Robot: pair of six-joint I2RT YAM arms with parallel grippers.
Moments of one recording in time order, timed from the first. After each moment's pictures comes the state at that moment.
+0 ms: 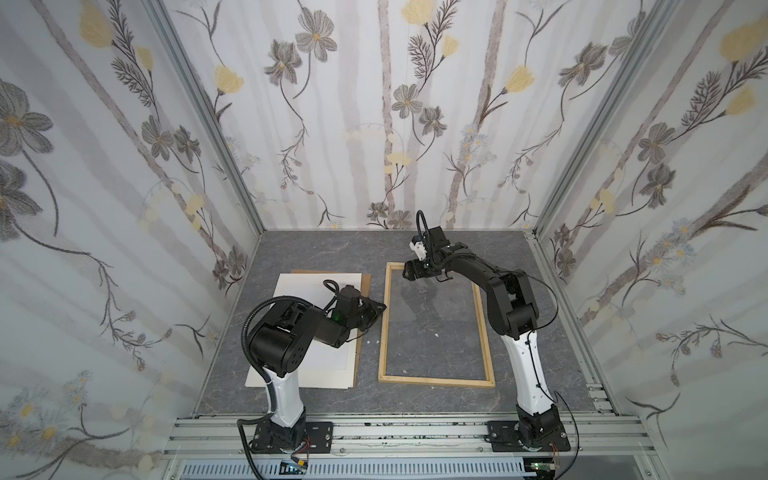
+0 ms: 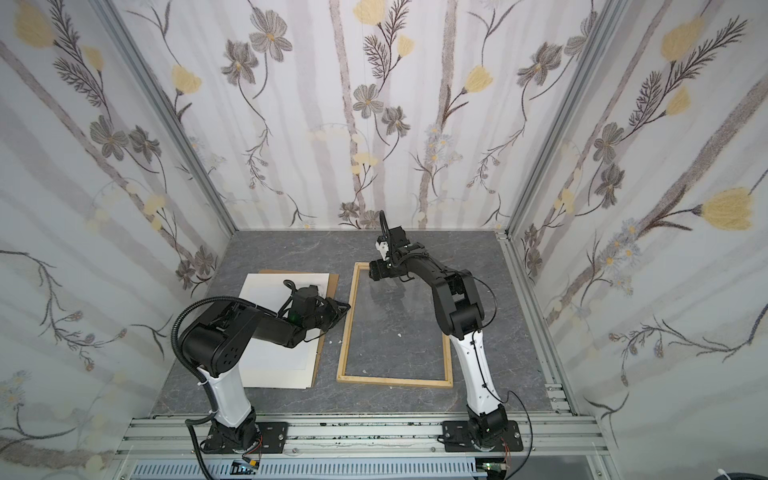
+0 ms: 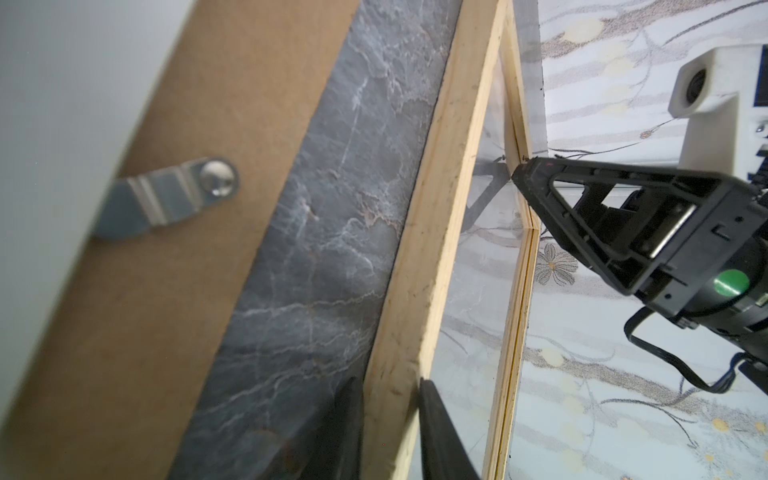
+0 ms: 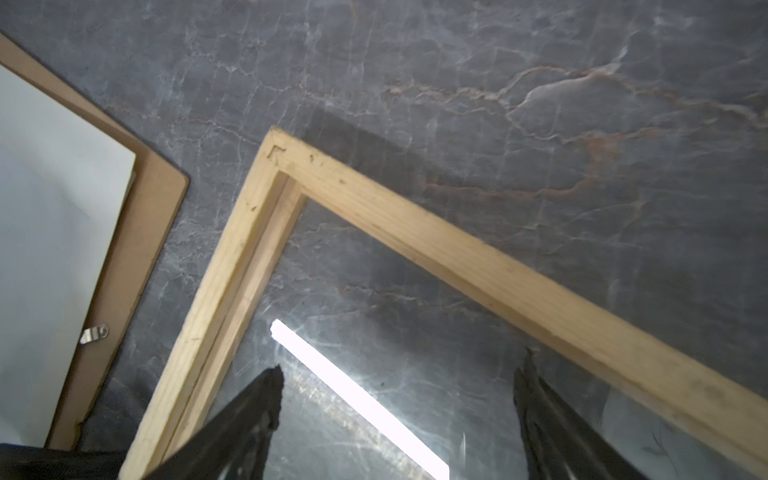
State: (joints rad) left arm -0.44 1.87 0.65 0.66 0.34 -1.18; right arm 0.45 2.35 1.92 -0.60 -0.29 0.11
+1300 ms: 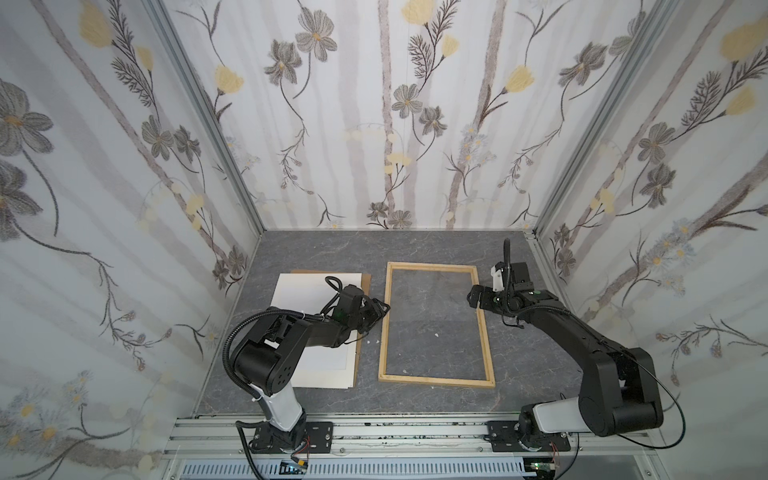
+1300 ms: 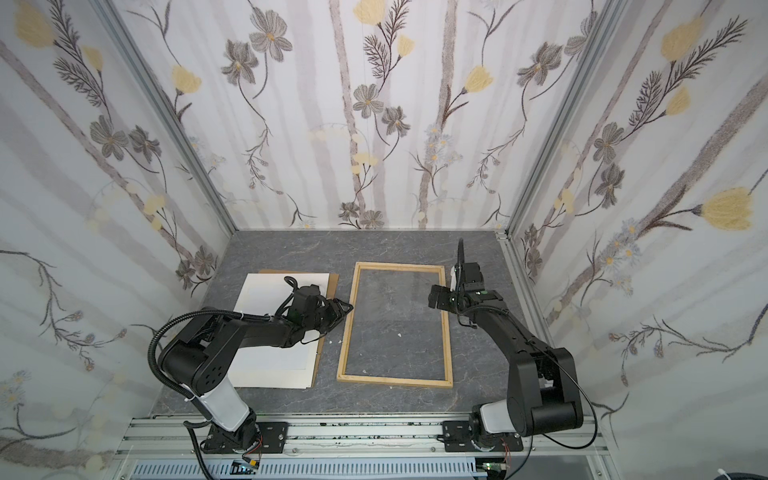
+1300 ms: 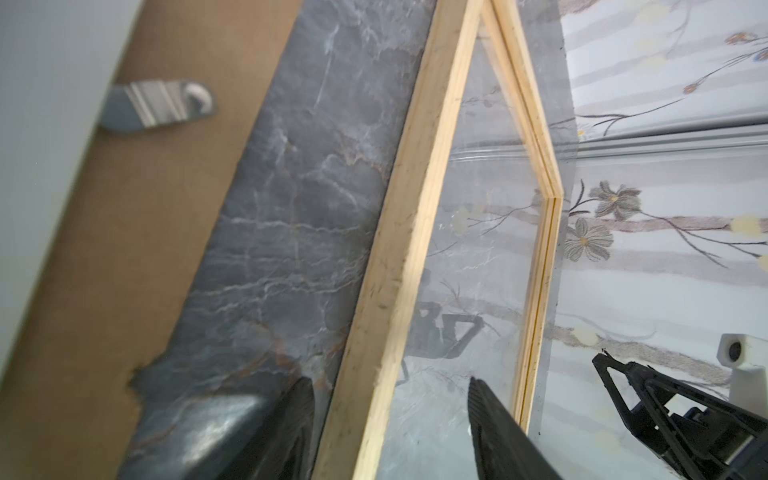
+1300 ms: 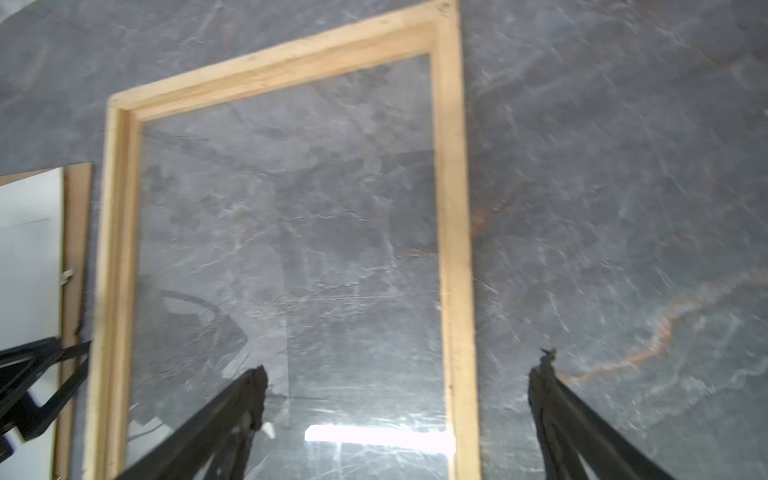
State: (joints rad) left arm -0.49 1.73 0.65 0.41 0.30 -1.08; right arm 0.14 1.39 0.83 -0.41 -0.14 0.36
